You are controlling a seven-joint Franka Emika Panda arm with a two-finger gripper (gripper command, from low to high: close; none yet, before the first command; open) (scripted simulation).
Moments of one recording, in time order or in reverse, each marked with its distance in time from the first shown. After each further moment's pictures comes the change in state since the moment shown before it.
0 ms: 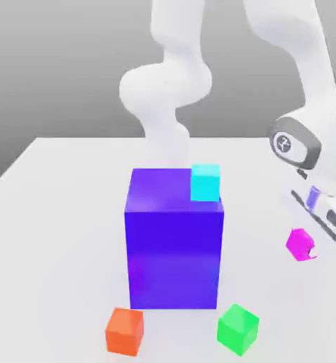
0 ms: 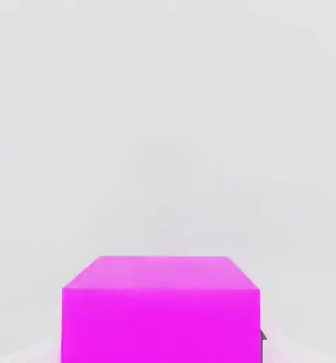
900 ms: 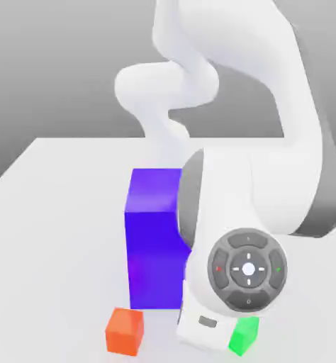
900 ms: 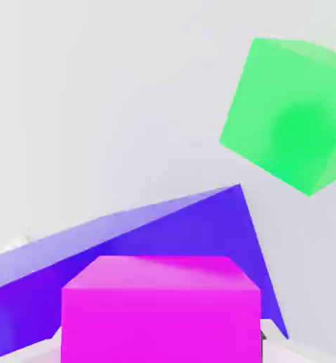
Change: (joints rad) arm -0.327 0.303 -0.309 0.623 -0.087 -0.949 0.004
